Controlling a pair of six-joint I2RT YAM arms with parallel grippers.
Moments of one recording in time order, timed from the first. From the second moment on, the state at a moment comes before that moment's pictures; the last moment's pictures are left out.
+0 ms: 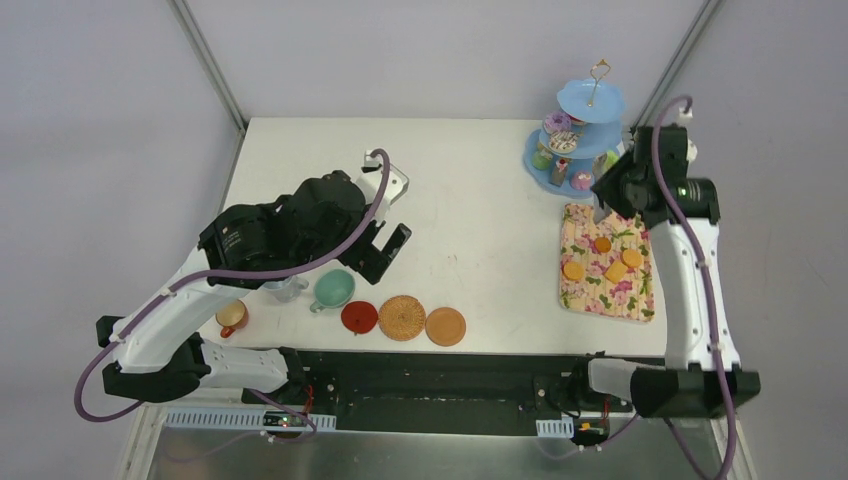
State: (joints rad) left arm -1.08 1.19 1.75 -1.26 -0.40 -0.11; right arm 0.02 1.15 1.43 -1.09 0.19 0.72
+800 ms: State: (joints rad) left arm -1.11 1.18 1.75 -1.24 -0.51 -0.10; right arm 0.01 1.66 1.85 -1.01 0.18 0.47
